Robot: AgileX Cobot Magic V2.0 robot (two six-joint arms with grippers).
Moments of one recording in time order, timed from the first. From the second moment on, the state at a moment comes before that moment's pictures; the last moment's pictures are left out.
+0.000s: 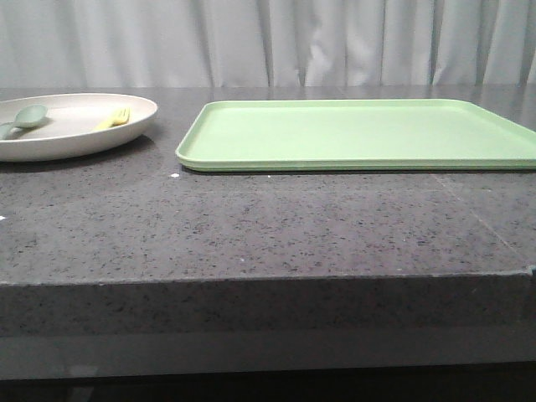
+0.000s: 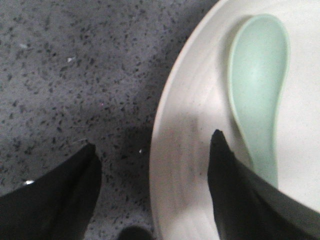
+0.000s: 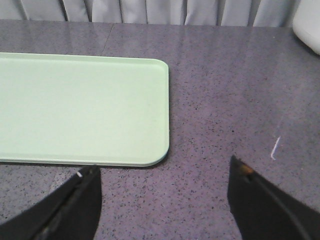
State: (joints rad) left arm 0.18 1.95 -1.69 -0.29 1.03 0.20; right arm -0.01 0.52 -0.48 0.01 0.33 0.02
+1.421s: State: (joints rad) left arm 0.08 2.02 -1.94 -0.56 1.16 0.20; right arm -0.01 0.52 -0.48 0.01 0.33 0.02
